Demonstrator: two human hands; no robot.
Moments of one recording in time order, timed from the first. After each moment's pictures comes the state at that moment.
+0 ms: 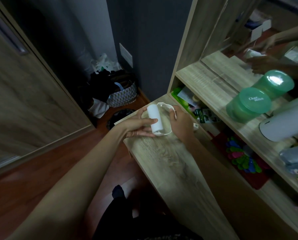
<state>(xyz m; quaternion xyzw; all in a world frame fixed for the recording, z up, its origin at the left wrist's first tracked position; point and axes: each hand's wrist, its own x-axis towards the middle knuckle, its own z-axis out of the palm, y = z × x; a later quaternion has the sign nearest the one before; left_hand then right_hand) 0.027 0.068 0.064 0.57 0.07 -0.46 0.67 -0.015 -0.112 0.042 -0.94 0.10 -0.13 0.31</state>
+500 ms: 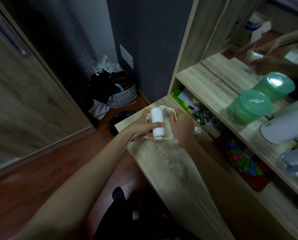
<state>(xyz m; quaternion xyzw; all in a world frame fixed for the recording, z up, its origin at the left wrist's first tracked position) 0.018 0.049 0.064 0.67 0.04 -0.41 0.62 -0.015 -0.108 0.049 -0.95 0.15 -0.10 0.26</state>
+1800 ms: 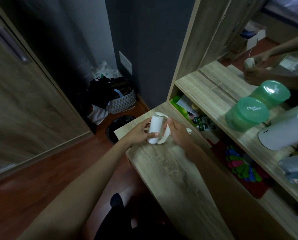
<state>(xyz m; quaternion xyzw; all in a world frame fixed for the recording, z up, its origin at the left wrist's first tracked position) 0.027 0.062 0.036 0.75 -0.13 -0.30 0.57 -0.016 -0.111 0.049 -0.86 0.12 0.05 0.50</state>
